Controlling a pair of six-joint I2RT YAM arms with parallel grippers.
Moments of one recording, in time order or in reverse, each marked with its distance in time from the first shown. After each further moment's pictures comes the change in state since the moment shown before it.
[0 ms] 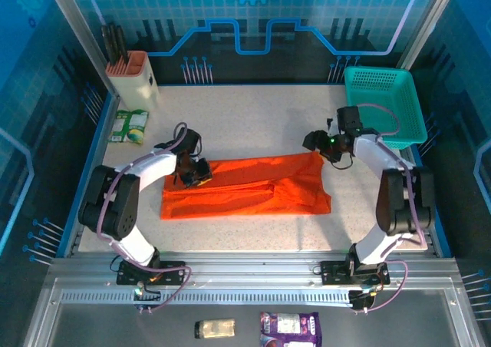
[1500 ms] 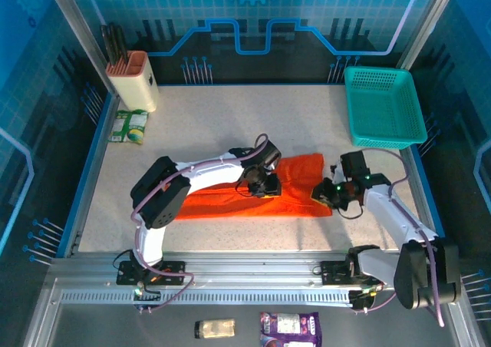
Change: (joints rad) left arm -0.552 0.314 0.400 -0.009 0.057 -0.134; right arm 0.039 -0.485 -0.429 -0.214 -0.002 0.046
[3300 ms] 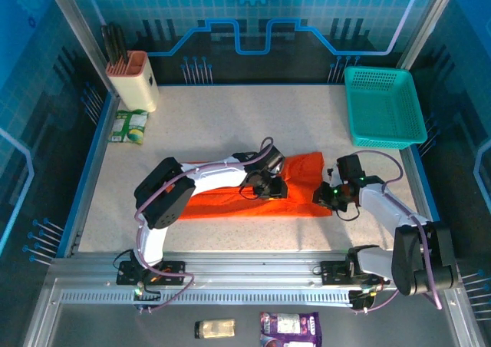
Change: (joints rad) left arm -0.033 0.042 -0.009 0.105 0.019 0.016; right arm 0.001 0.089 -0.102 0.132 0.047 -0.084
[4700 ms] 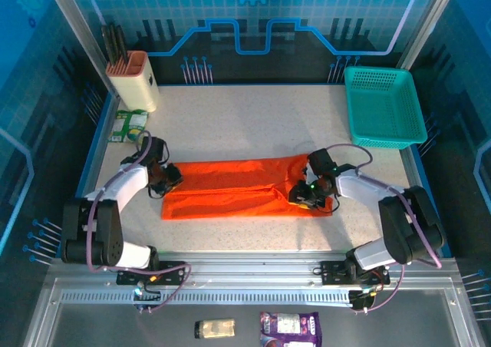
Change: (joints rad) left arm 0.807 -0.605 -0.550 -0.130 -0.143 0.158; right arm 0.241 0.201 0.131 0.042 -0.041 0.151
